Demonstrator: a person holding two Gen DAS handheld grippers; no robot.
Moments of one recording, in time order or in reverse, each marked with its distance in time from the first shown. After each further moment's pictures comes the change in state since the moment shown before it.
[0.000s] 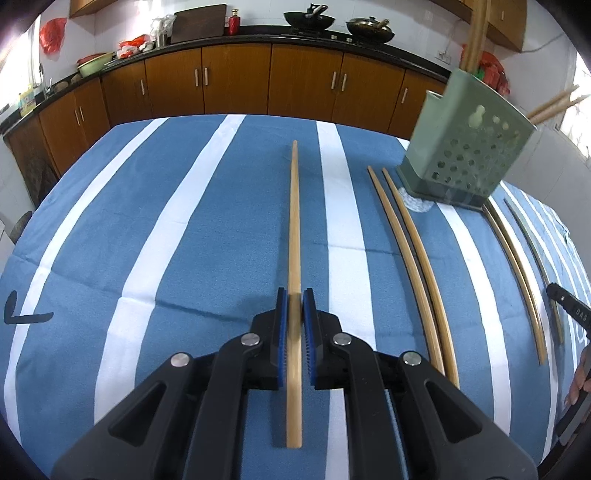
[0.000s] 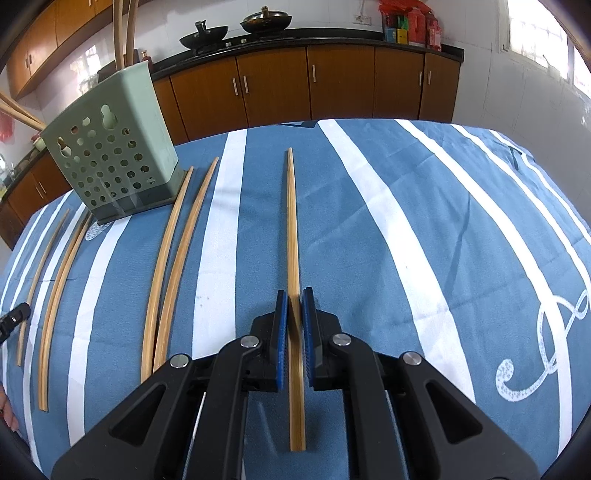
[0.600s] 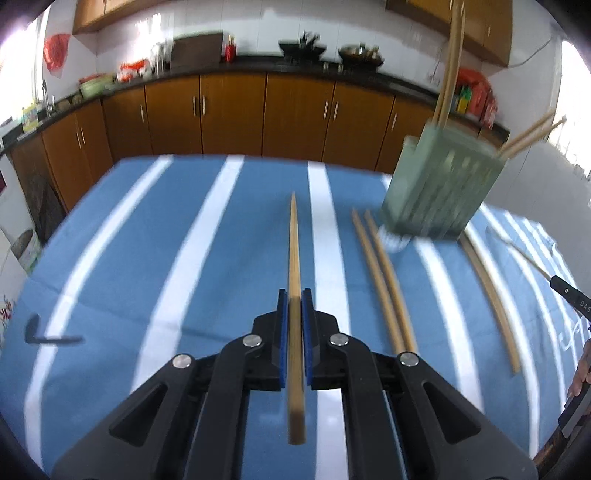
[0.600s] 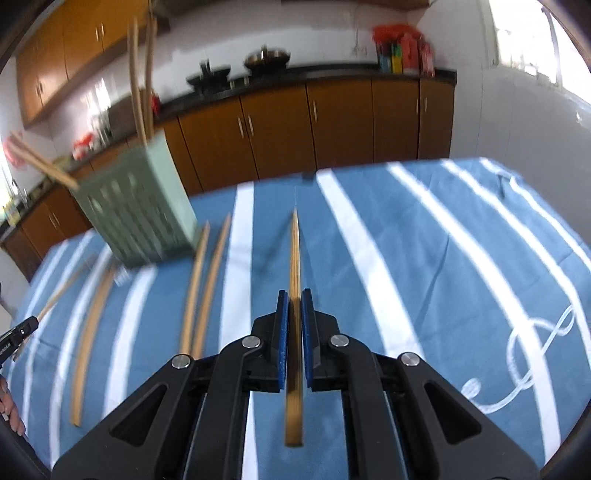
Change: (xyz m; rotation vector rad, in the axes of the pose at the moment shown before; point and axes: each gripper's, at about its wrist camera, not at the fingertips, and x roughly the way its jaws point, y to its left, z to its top) left arm -0.048 0.002 0.017 0.007 -0.134 -0.025; right arm -0.055 -0.008 0.020 0.034 -0.181 0.048
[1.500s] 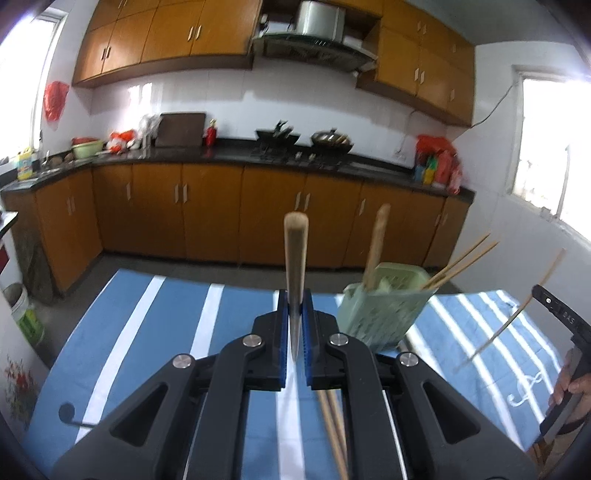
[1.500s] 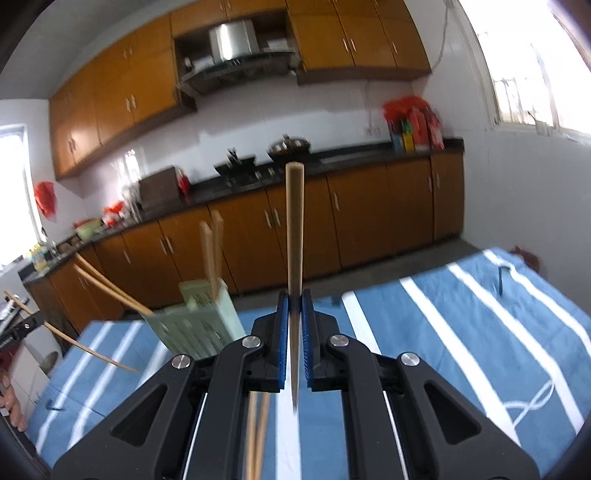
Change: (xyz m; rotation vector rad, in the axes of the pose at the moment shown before) left arm -0.100 -0.018 0.087 0.029 -0.310 -0.113; right arm -0.086 0.016 0.074 0.005 -0.307 0.108
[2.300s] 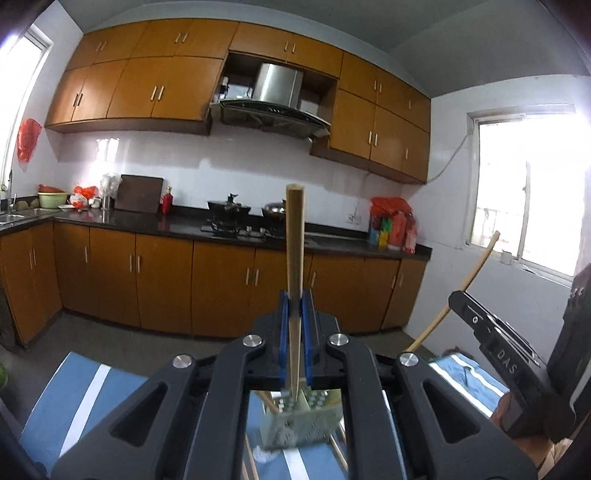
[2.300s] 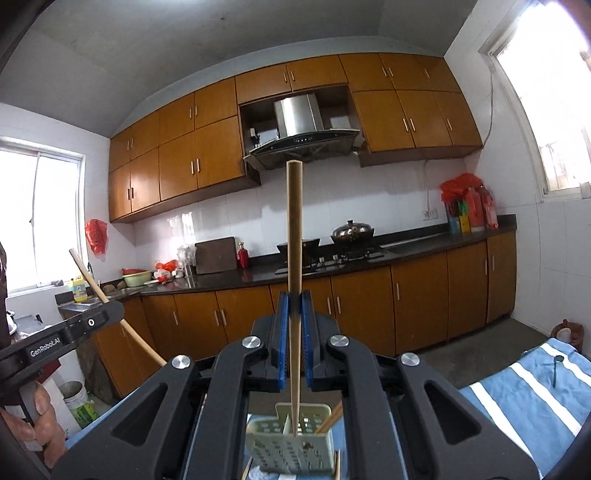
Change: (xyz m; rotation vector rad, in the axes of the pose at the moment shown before) left arm -0.006 -0.080 0.083 0.018 -0.258 -0.145; right arm 0.006 0.081 0.061 -0.071 -0.306 0.195
